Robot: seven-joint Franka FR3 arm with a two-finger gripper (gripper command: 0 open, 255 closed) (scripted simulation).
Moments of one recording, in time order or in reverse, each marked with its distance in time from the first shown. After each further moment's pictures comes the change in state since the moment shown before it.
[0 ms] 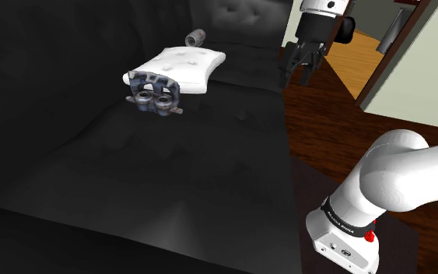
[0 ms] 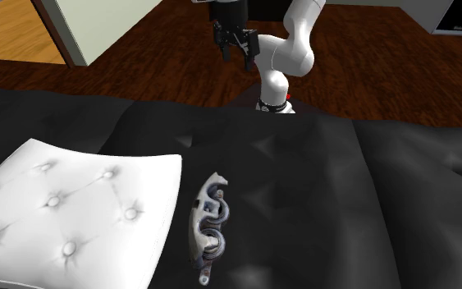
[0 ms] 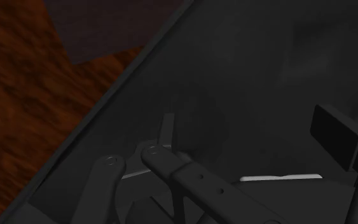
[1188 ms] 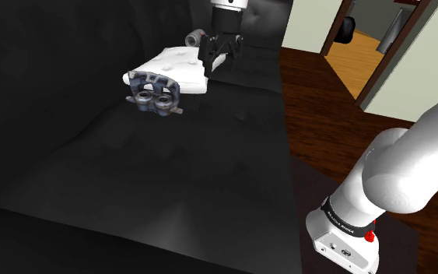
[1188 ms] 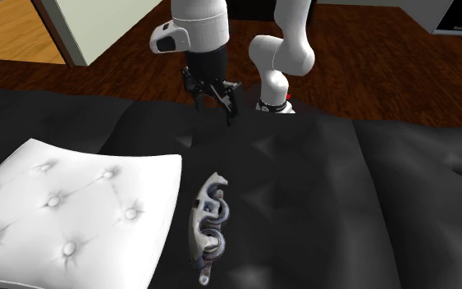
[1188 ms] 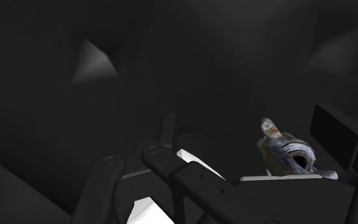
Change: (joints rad) arm 0.080 0.599 0.121 0.422 -0.003 0.201 0.004
